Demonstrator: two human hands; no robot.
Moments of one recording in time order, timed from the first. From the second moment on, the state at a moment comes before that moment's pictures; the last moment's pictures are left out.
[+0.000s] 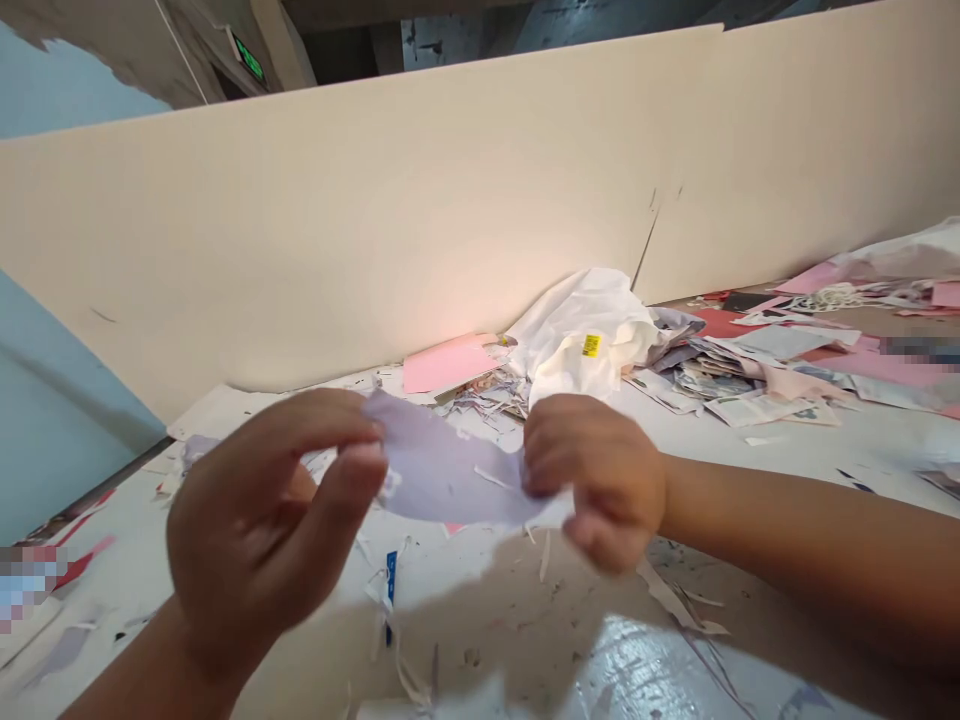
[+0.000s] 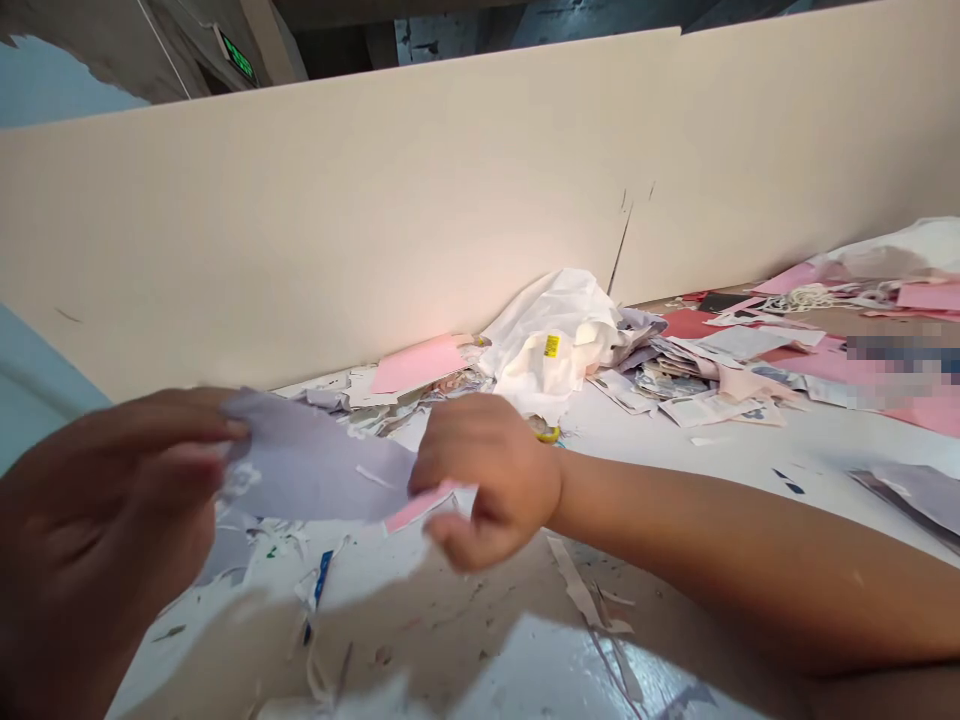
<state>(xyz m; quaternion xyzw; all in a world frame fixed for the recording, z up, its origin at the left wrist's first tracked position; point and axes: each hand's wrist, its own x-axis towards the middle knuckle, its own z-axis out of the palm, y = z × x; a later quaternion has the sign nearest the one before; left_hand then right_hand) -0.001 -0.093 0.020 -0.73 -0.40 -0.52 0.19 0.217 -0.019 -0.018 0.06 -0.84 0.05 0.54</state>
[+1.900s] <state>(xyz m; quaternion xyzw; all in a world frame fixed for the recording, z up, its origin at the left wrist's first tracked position) 0.006 -0.080 0.032 -0.72 -0.53 -0.42 0.10 0.266 0.045 0.005 -0.57 -0.82 0.06 -0.08</state>
